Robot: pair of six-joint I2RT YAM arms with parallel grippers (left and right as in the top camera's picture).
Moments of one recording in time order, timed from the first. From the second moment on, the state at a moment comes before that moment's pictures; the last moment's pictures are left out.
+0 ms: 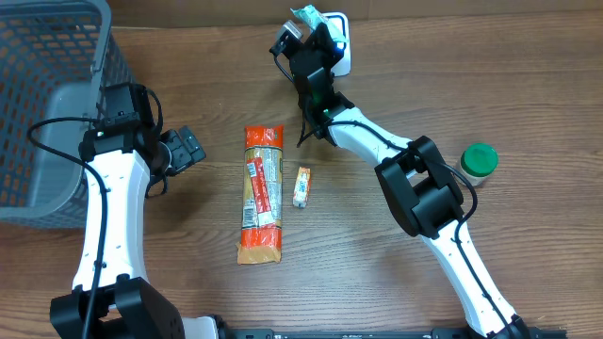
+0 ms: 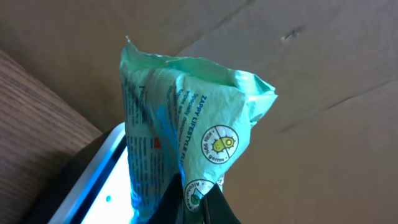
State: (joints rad) left arm 0.23 1.55 1.30 -1.01 -0.05 -0.36; right arm 0.60 2.63 2.06 0.42 0.72 -0.83
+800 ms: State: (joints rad) left arm 0.23 1.55 1.30 -1.01 -0.05 -0.36; right arm 0.60 2.59 2.07 0.54 1.00 -0.70
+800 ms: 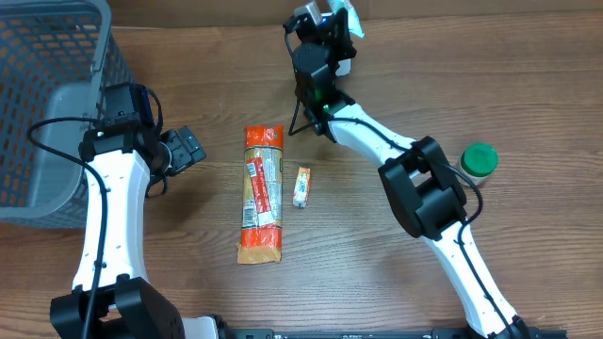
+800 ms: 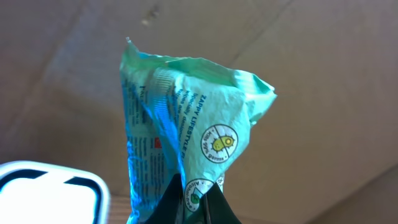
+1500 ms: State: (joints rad) left arm 0.23 1.55 1.30 -1.01 -0.05 -0.36; right arm 0.53 2.06 2.08 -1.18 0.62 0.15
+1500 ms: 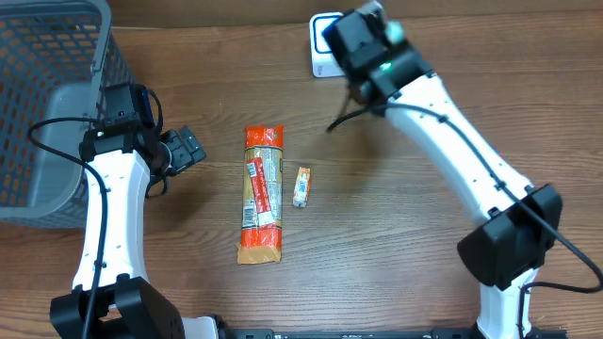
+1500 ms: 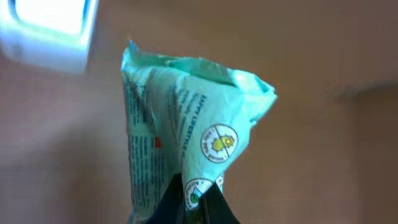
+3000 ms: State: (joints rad) left arm 0.23 1.55 1.30 -1.01 -0.05 -0.36; right arm 0.29 2.06 1.55 -1.12 -0.05 0.31
